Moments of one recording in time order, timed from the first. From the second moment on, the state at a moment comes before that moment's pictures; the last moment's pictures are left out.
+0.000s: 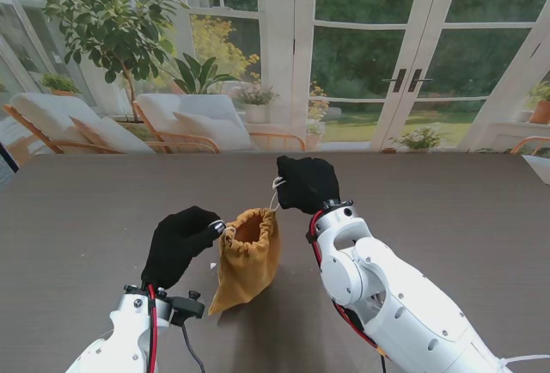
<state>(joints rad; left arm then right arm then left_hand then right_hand) 1.94 -1.21 -1.27 -2.01 -0.01 -0.20 0.33 -1.25 -1.17 0.85 -1.59 -0.85 0.20 -0.32 1.04 -0.54 0.73 -0.22 0.88 0.31 0.80 0.63 0.92 0.35 0.74 1.51 0.75 0.41 1.22 0.97 0.32 0.45 1.37 1.08 0.48 -0.63 1.32 -0.19 0.77 0.11 1.33 0.57 1.38 0.00 0.96 0.80 1.31 0.03 1.57 0.87 0.67 0.20 1.68 0.76</state>
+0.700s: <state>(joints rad) 1.91 -1.21 -1.28 -2.01 -0.08 -0.16 0.28 -1.26 -1.16 0.88 -1.60 -0.88 0.17 -0.32 0.97 -0.58 0.86 -0.22 0.90 0.32 0.84 0.68 0.94 0.36 0.70 1.52 0.78 0.43 1.21 0.96 0.32 0.48 1.38 1.08 0.48 -0.63 1.32 -0.19 0.77 0.10 1.32 0.58 1.38 0.00 0.95 0.80 1.31 0.03 1.57 0.87 0.67 0.20 1.68 0.76</state>
